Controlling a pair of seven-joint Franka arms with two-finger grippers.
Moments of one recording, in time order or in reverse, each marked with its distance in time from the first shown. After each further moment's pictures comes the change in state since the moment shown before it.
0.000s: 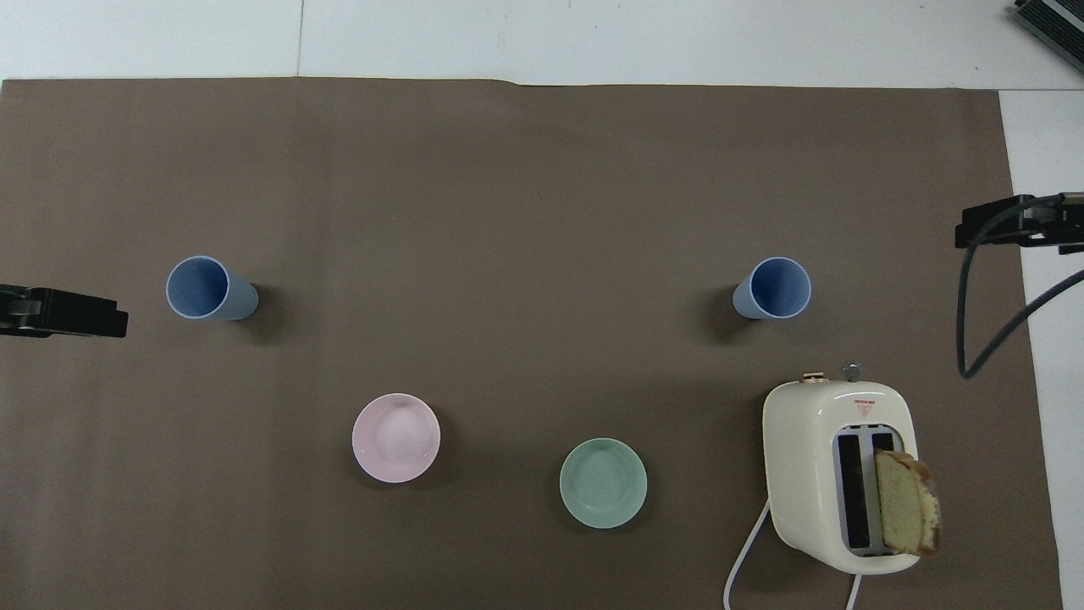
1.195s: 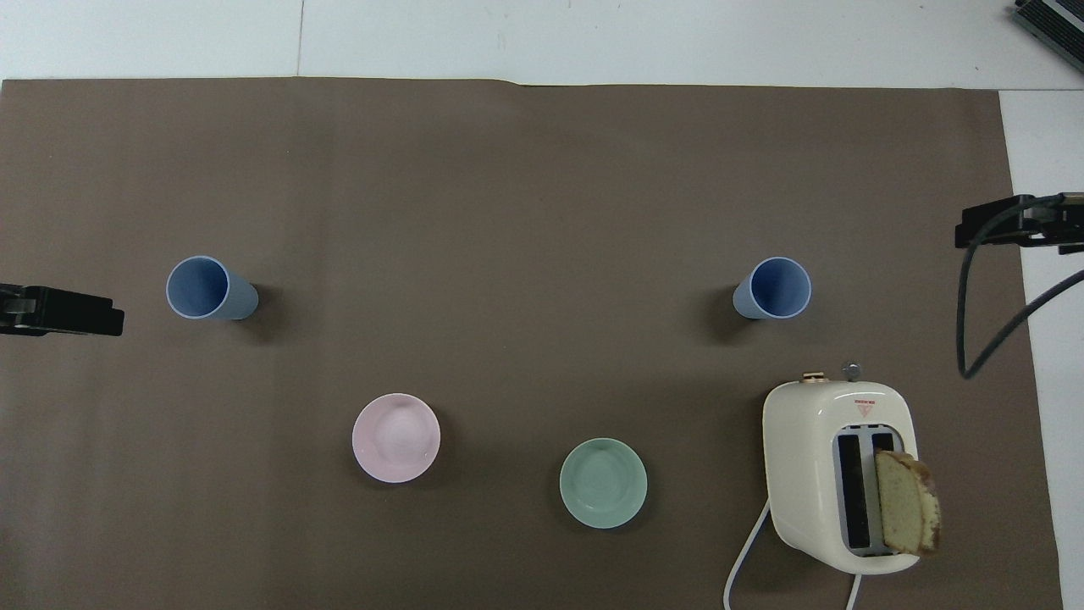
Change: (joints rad) left arm 0.008 0.001 0.005 0.000 0.000 0.008 0.000; right arm 0.000 0.000 0.000 0.000 0.000 0.000 0.000
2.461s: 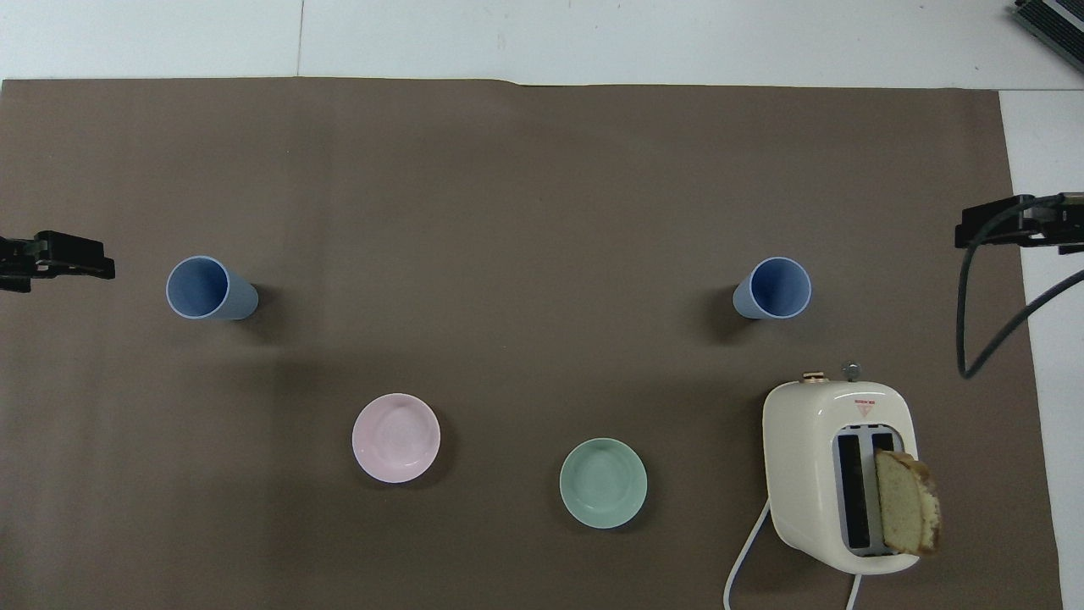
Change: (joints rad) left arm 0.169 0.230 0.008 -0.267 0.000 0.483 -0.043; right arm 0.000 0.000 0.000 0.000 0.000 0.000 0.000
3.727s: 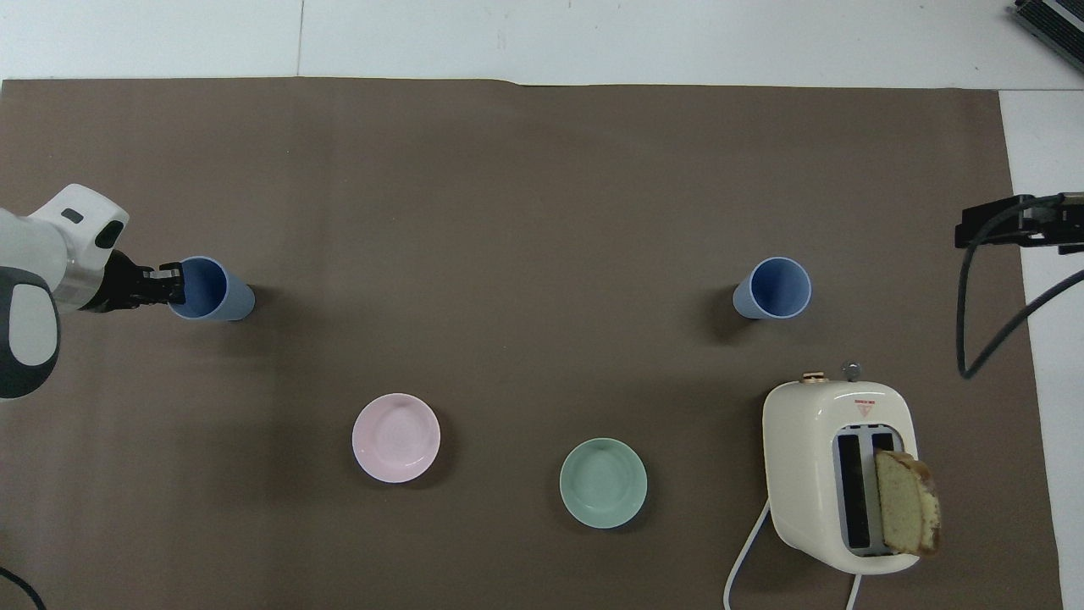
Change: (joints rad) left arm -0.019 0.049 -0.028 -0.115 -0.011 0.190 -0.069; right arm 0.000 0.000 0.000 0.000 0.000 0.000 0.000
